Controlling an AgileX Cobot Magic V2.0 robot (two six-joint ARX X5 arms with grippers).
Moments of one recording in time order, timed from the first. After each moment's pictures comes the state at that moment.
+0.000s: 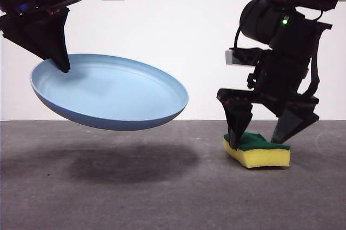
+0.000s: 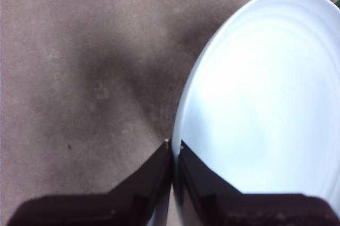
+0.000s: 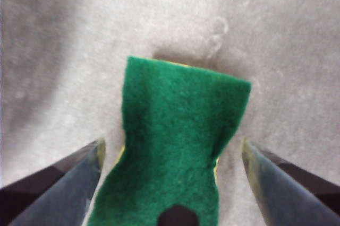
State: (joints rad) left arm -0.34 1.33 1.08 -0.66 0.10 -0.01; right arm 0.44 1.73 1.04 -0.39 0.00 0.07
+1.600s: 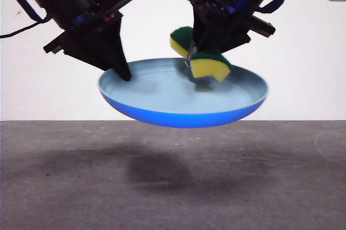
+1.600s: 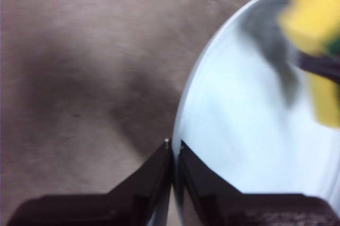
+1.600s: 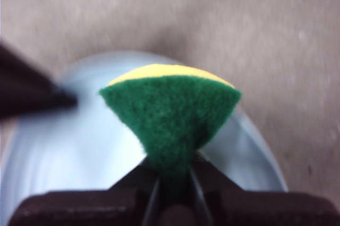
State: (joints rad) left arm -0.53 1.44 1.08 -0.50 0.24 -0.12; right arm 0.70 1.43 1.04 -0.30 0.00 0.17
